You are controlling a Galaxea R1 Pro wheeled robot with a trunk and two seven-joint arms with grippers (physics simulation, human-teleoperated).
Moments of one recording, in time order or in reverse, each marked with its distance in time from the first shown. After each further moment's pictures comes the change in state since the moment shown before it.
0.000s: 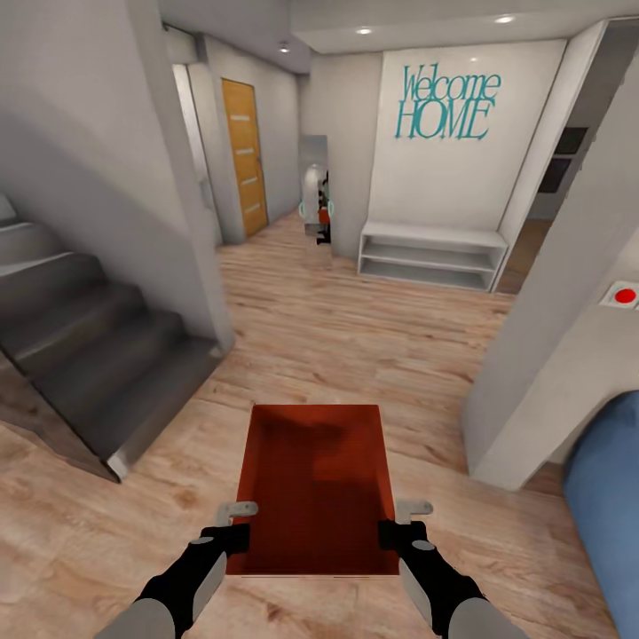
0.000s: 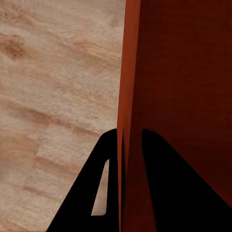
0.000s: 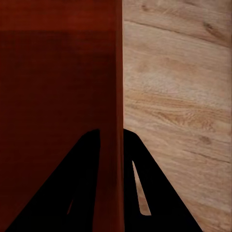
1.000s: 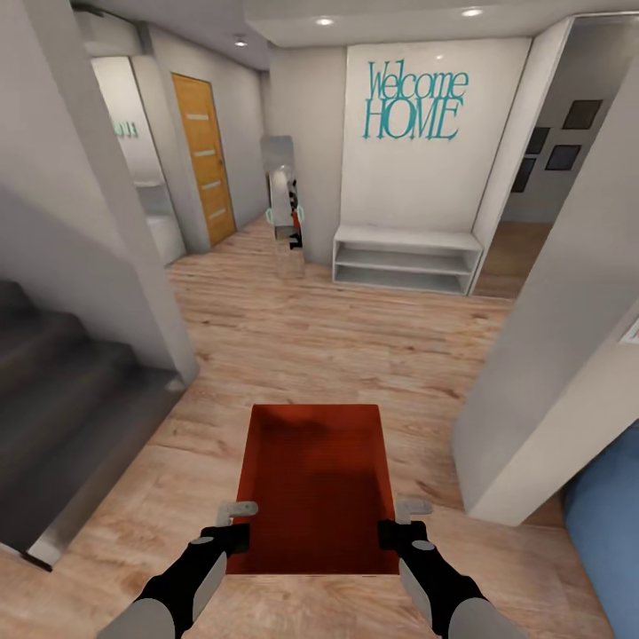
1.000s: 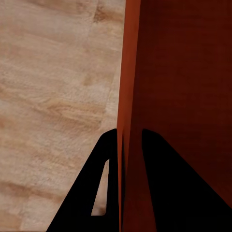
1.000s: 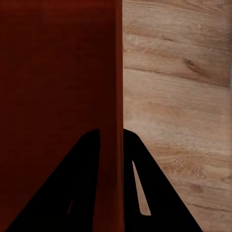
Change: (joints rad) left arm 0.000 0.000 0.000 -0.001 0.000 0.000 0.000; right arm 0.000 0.000 0.000 0.000 0.000 0.000 0.000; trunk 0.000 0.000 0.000
